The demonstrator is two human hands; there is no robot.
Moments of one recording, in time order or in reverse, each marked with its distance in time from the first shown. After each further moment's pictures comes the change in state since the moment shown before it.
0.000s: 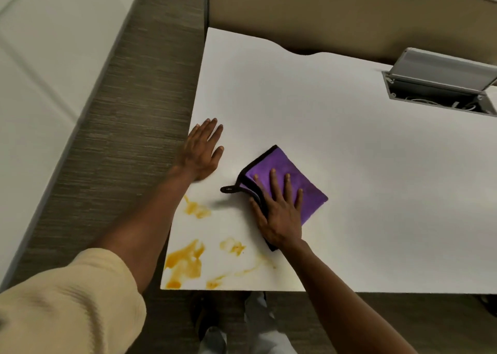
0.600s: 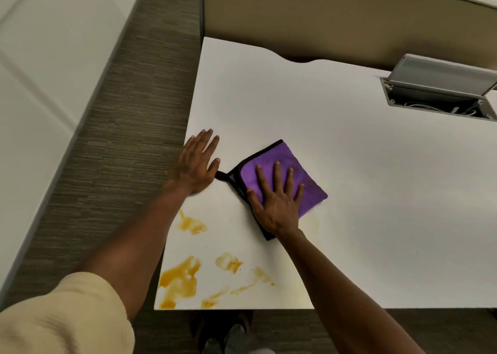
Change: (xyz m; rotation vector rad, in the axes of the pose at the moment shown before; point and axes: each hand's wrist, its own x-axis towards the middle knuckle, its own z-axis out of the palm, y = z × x) left_hand 0.002 -0.002 0.001 0.024 0.004 0.018; right_hand 0.058 0.003 -0.001 0.048 -0.003 0.103
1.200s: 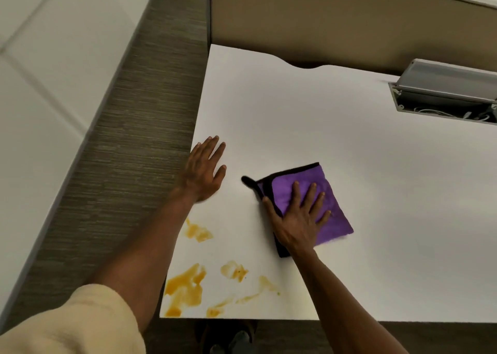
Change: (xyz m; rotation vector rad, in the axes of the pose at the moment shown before) left_hand -0.001 0.003 -0.001 -0.010 -0.006 -0.040; right_hand -0.022 0.010 -0.007 0.100 0.050 0.347
